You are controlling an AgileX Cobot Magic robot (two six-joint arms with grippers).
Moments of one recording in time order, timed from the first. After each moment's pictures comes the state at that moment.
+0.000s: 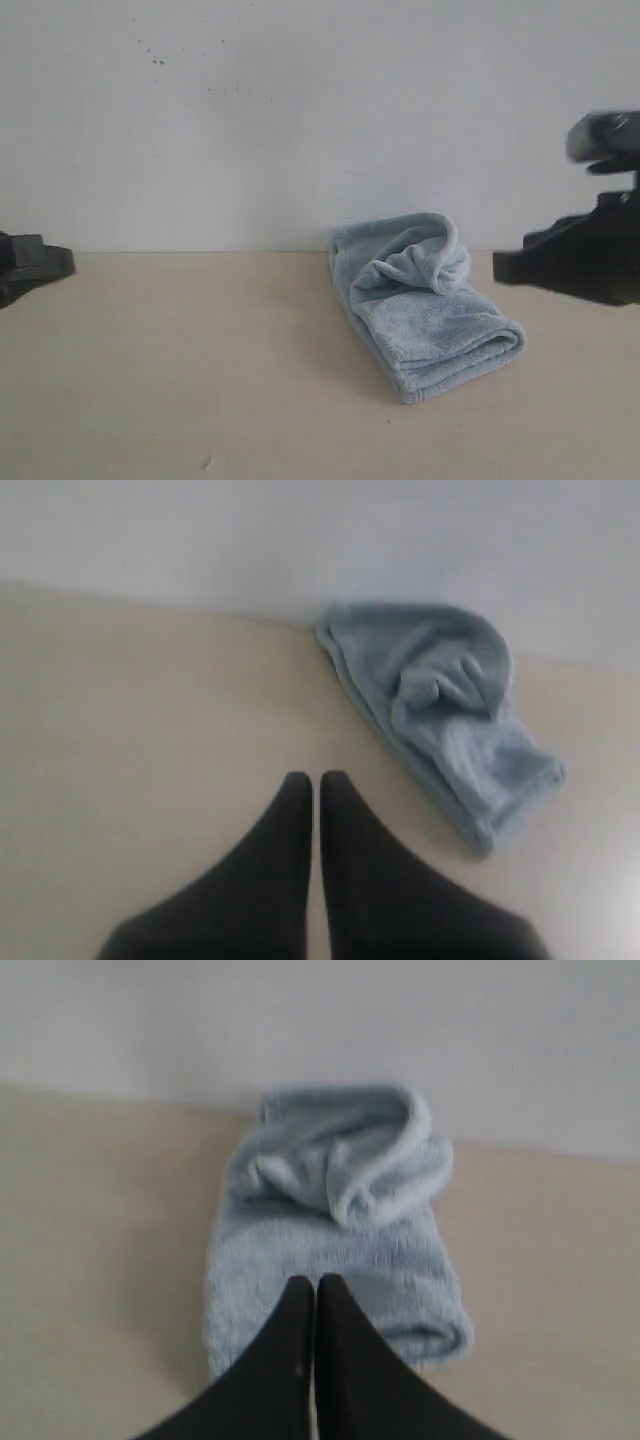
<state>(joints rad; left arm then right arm) 0.02 1.25 -0.63 1.46 -0.52 -1.68 0.32 1.24 -0.70 -0.26 0.00 0.31</state>
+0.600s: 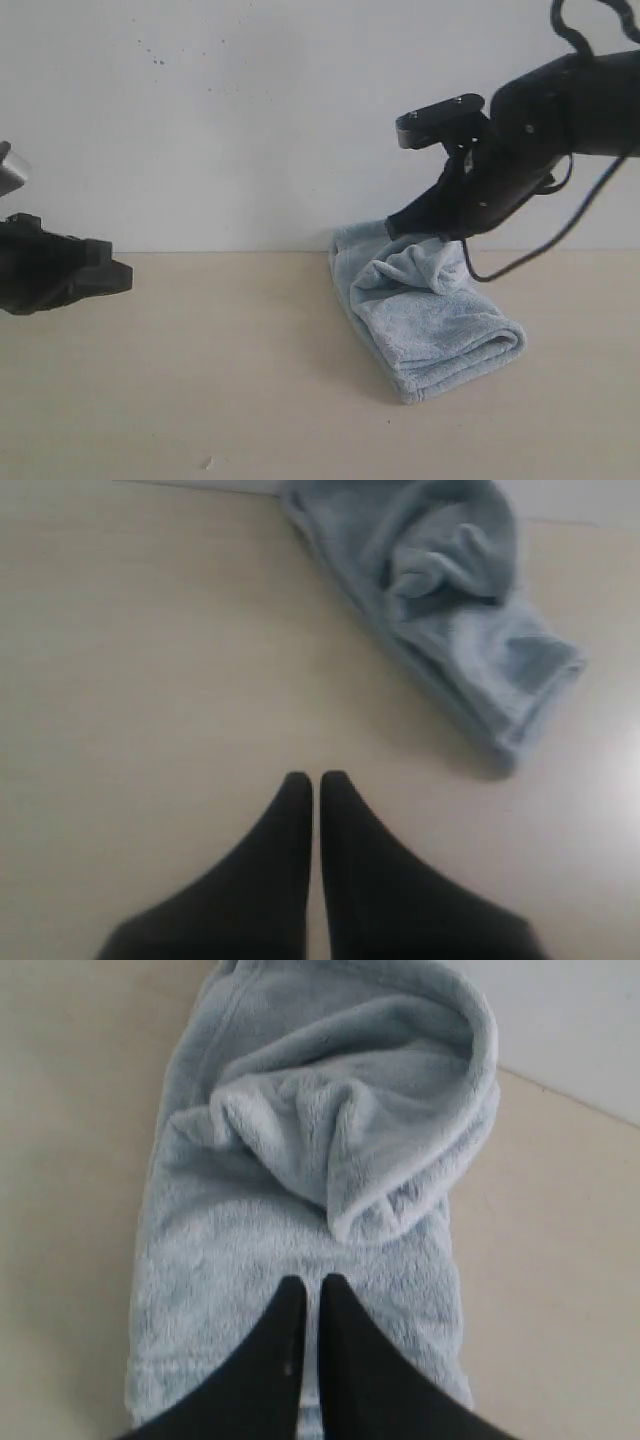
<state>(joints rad) -0.05 1.49 -0.83 1.74 -0.53 -1.88 0.42 1.85 -1.50 -0.28 0.62 0.16</state>
